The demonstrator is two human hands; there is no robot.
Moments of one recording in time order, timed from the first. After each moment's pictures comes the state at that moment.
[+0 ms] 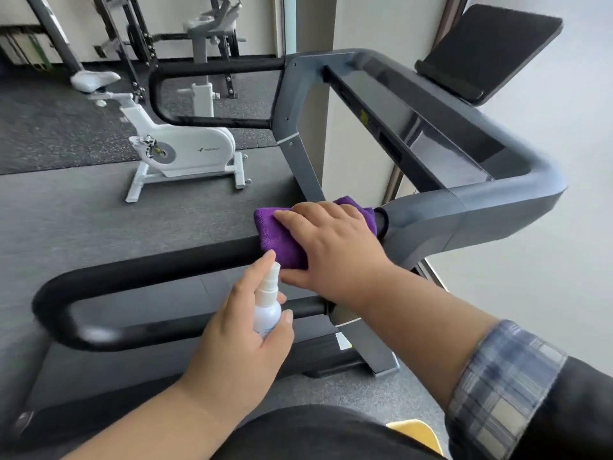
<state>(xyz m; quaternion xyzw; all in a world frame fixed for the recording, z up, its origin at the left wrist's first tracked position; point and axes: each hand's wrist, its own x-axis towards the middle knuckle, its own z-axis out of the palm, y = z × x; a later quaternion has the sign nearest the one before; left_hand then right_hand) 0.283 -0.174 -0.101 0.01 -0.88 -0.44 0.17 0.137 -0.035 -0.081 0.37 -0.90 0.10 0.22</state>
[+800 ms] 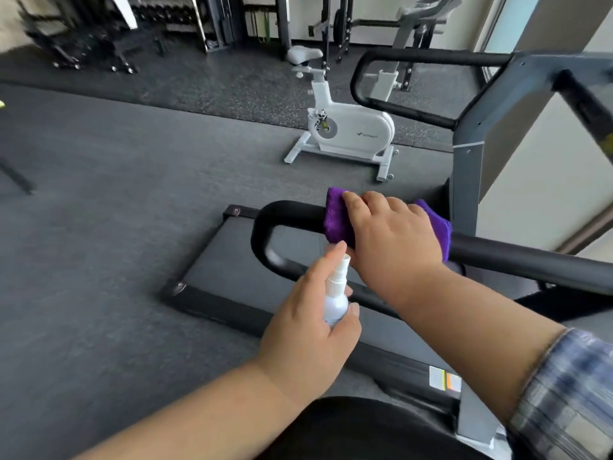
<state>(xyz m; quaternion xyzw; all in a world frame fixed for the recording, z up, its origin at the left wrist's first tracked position) 0.355 -0.225 -0.108 0.19 -0.84 -0.43 0.27 0.188 -0.182 -0.073 0.47 -0.87 0.01 0.15</state>
